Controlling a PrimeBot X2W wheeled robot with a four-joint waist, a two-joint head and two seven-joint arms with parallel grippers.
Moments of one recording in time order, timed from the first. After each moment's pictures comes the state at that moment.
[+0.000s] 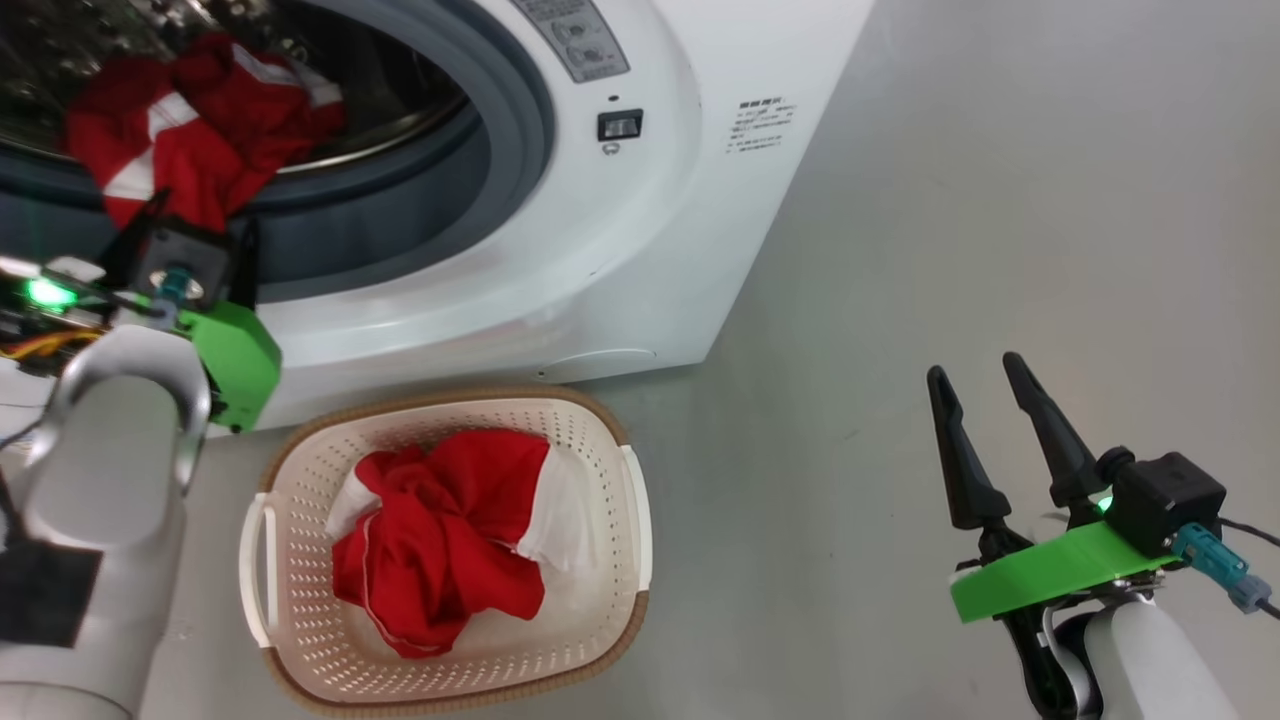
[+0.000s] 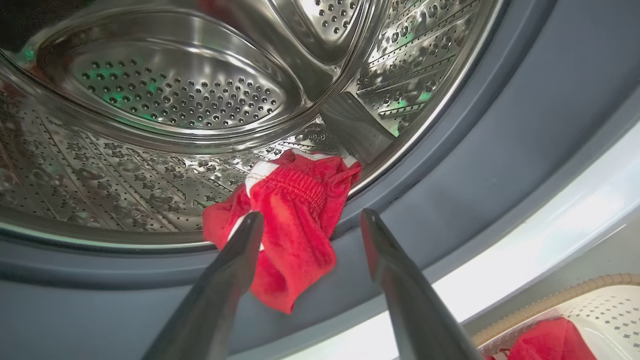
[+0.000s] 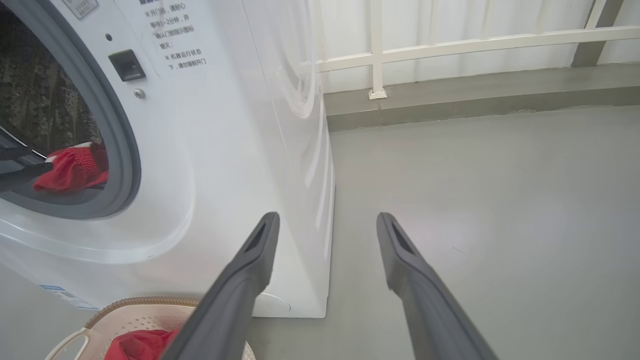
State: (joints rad) left arm -0.98 0.24 -0.24 1.10 0.13 -0.02 -0.22; right arm -0.18 -0.04 0.04 0.22 0.32 0.12 -0.26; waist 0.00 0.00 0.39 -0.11
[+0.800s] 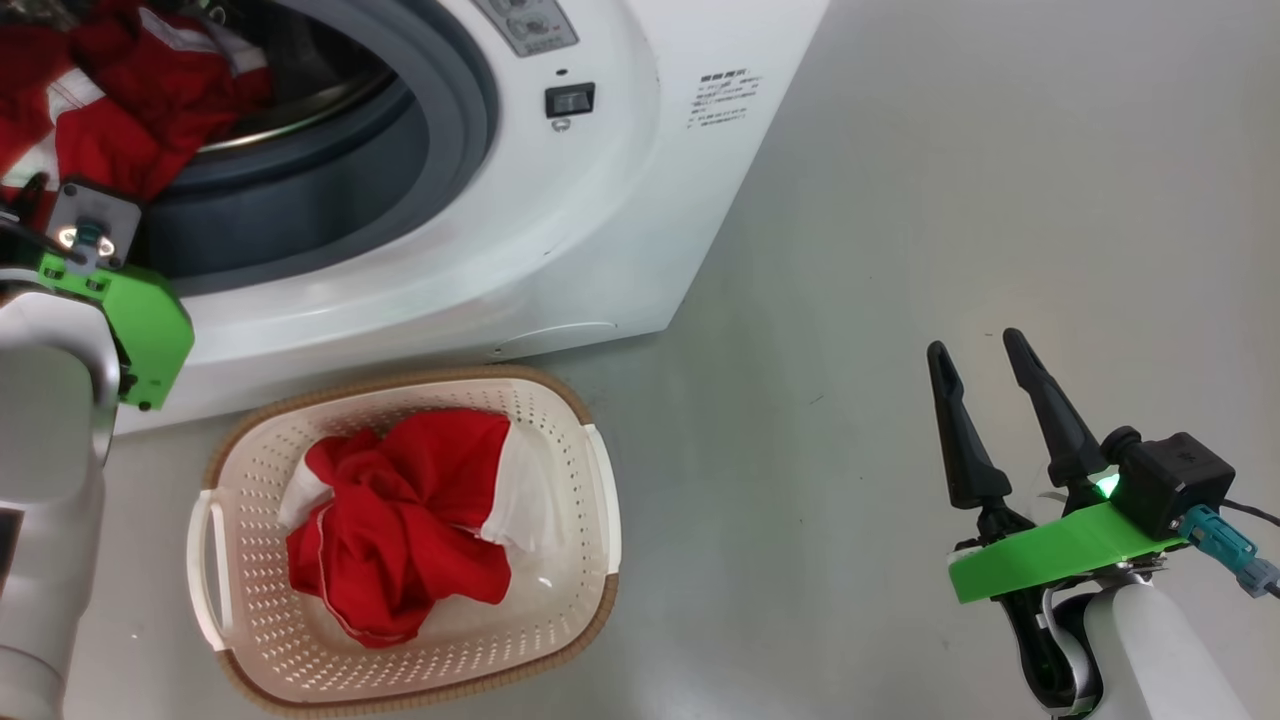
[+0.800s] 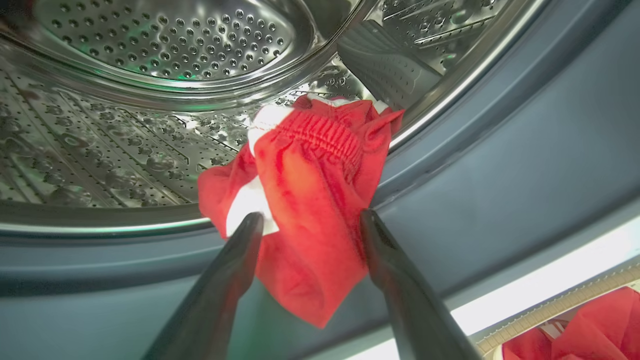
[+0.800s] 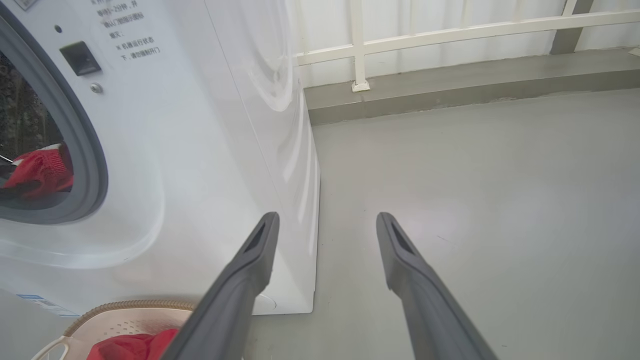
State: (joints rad) left arm -1.11 0.30 -0.28 1.28 0.15 0.03 -0.18; right arm -0.21 -0.04 0.05 0.21 0.35 0.12 -0.26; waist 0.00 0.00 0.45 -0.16
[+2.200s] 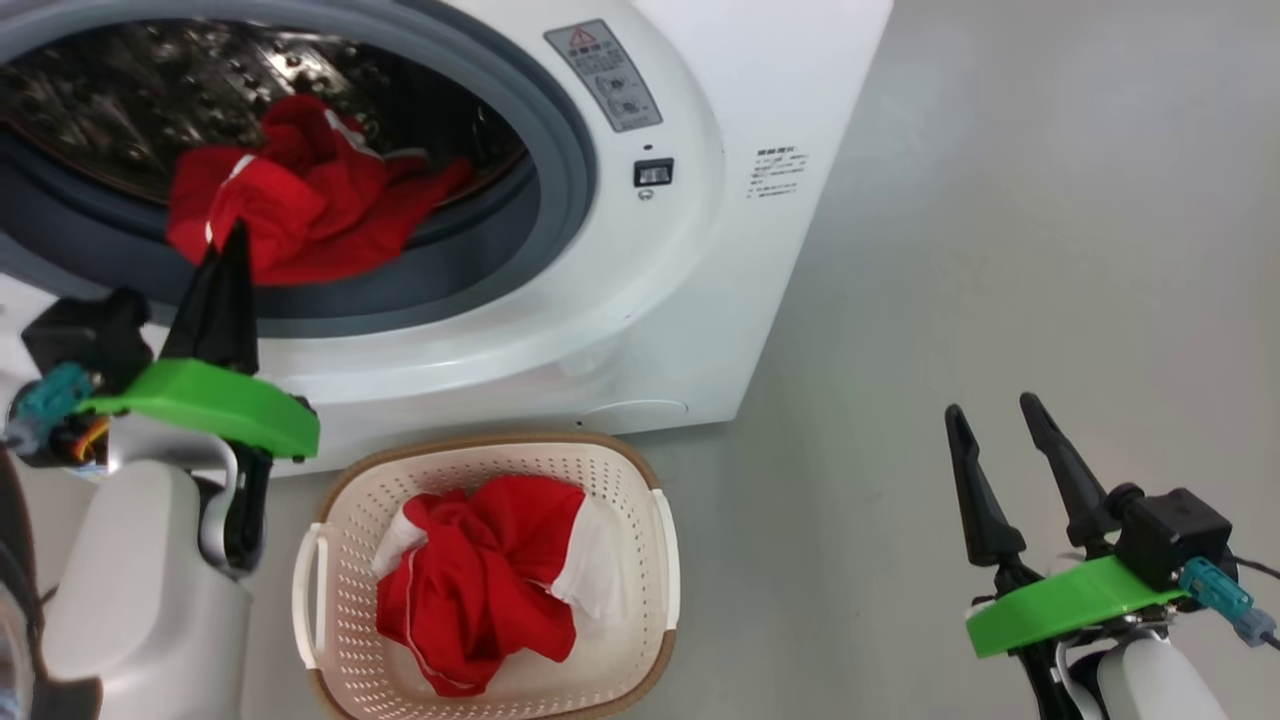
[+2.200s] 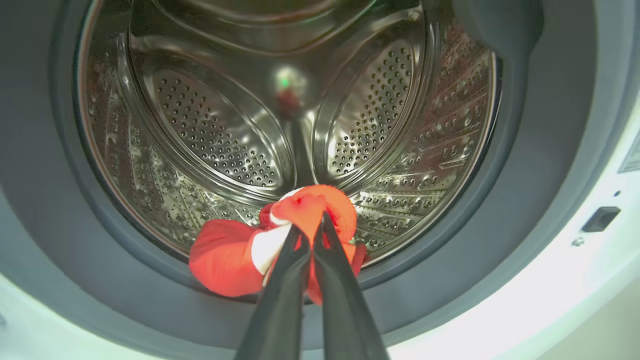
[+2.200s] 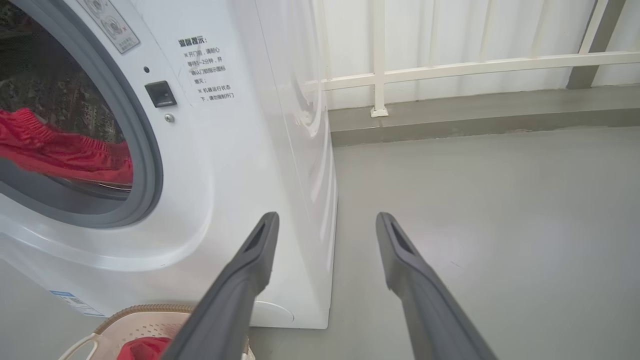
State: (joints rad) left arm -0.70 0.13 0.00 0.70 -0.31 -0.12 -0.25; right arm -0.13 -0.04 0.01 0.23 0.30 0.12 -0.26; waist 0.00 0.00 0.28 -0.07
